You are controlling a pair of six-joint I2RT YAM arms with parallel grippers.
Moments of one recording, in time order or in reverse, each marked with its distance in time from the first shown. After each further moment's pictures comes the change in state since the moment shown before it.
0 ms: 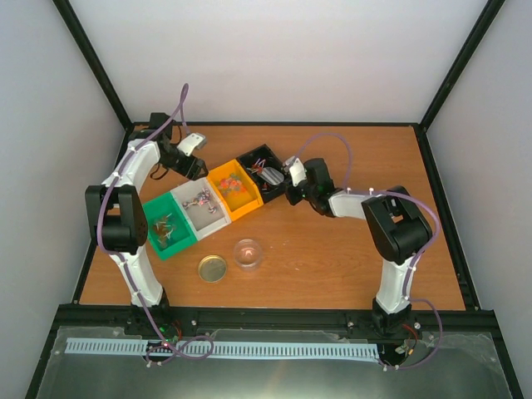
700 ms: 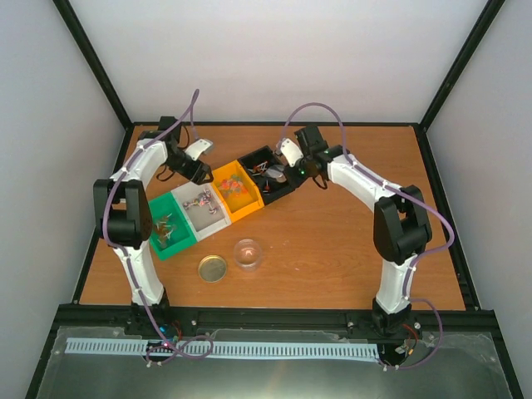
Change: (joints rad) left arm -0.033 0.056 0.017 -0.032 0.005 0.035; right arm 0.004 -0.016 0.501 -0.864 0.054 -0.220
